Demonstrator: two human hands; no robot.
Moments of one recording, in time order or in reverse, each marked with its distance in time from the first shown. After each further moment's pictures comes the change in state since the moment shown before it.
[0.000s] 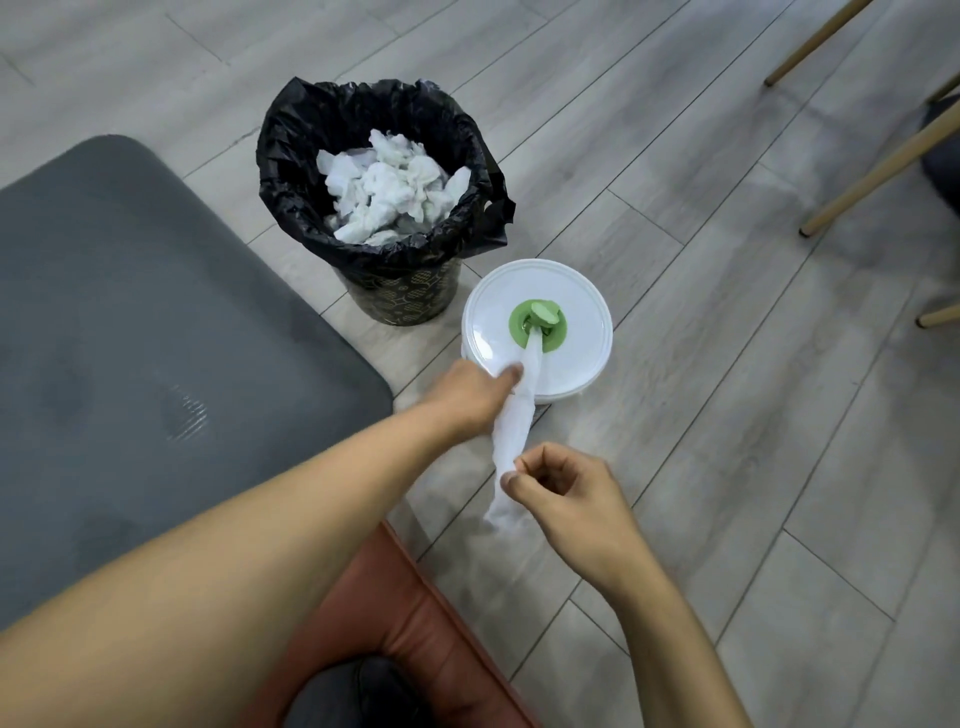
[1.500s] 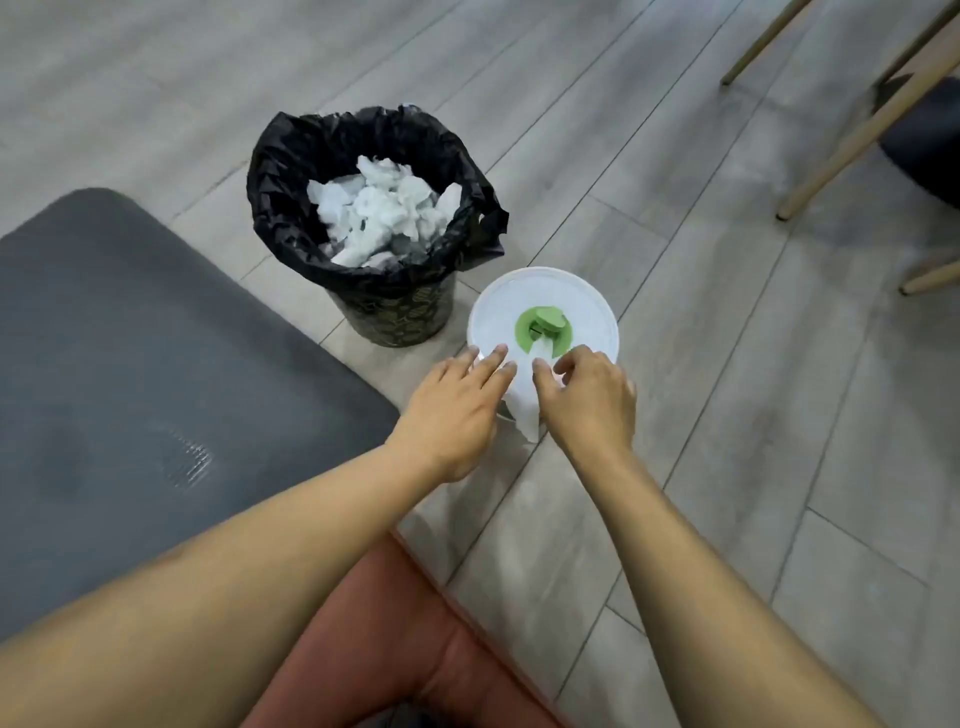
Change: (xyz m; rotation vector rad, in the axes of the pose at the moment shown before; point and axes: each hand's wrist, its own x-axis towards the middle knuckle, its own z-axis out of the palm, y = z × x) left_hand 0.013 -0.050 -0.013 0.875 0.148 0.659; right_hand 0.125 0.018 0.006 -0.748 0.706 -0.169
